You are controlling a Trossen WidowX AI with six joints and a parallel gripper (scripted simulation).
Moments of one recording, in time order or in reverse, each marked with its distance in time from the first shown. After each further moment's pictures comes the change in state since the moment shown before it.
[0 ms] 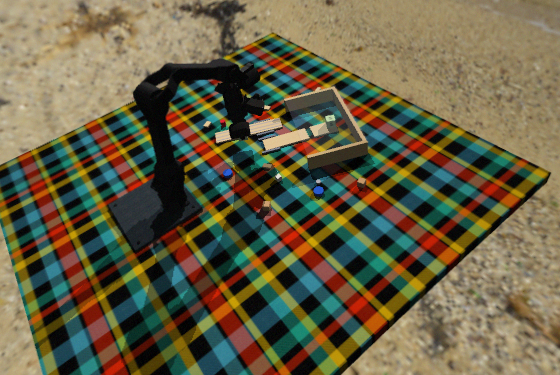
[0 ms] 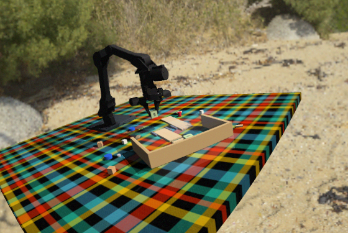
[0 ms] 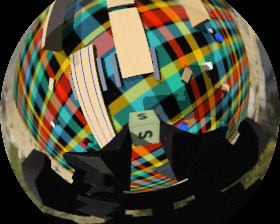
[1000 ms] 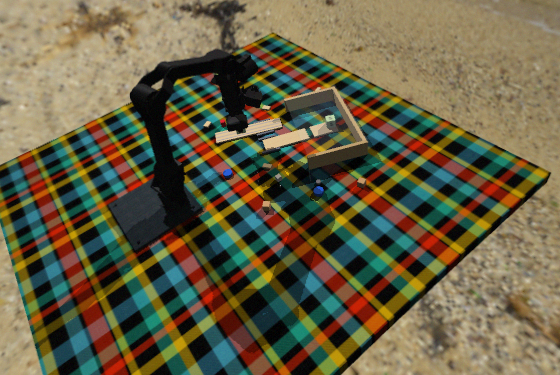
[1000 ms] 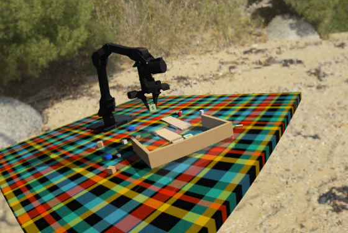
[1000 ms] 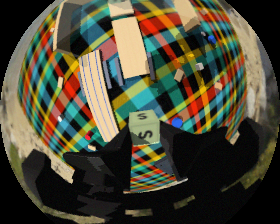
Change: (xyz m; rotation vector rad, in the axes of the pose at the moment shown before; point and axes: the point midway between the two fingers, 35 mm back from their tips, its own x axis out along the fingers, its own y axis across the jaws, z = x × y) arm -0.031 -0.001 -0.001 0.000 -0.006 0.005
